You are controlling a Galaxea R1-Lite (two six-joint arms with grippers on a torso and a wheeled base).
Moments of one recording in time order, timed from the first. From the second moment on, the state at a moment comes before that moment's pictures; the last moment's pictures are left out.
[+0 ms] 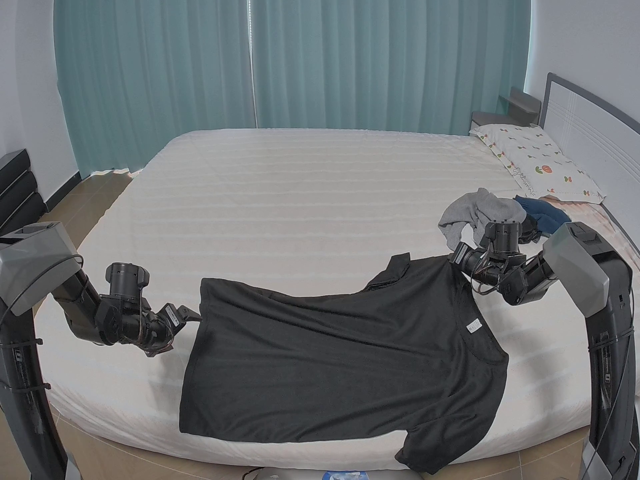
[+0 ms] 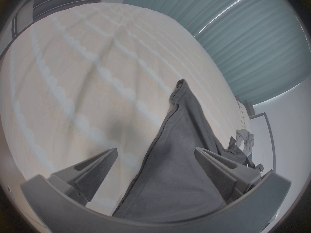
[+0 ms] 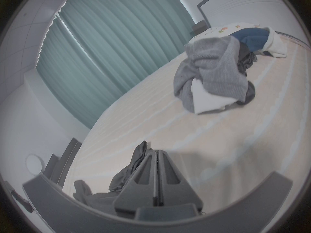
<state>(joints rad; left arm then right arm) 0.03 2.24 -0.85 -0.52 -0.24 -0.71 0.07 2.57 -1.49 -0.69 0.13 0.59</state>
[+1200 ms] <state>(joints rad) -0.10 2.59 -1.57 -0.42 -0.09 -0.76 0.03 2.68 -1.54 -0.84 -0.06 0.64</state>
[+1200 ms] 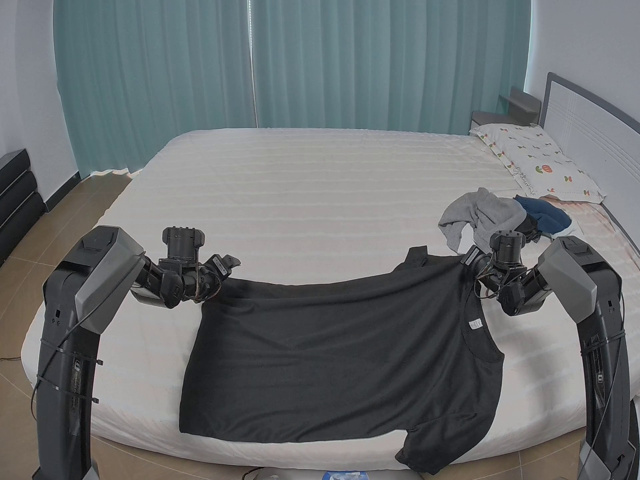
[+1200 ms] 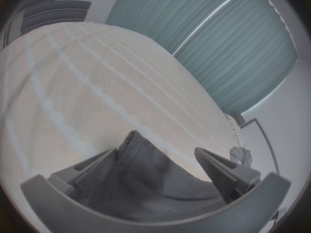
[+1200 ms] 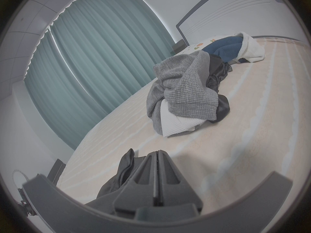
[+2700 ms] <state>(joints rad) -0.05 2.74 -1.79 -0.50 0.04 -0.82 0.06 2.80 -1.74 -0.86 -0.10 0.63</state>
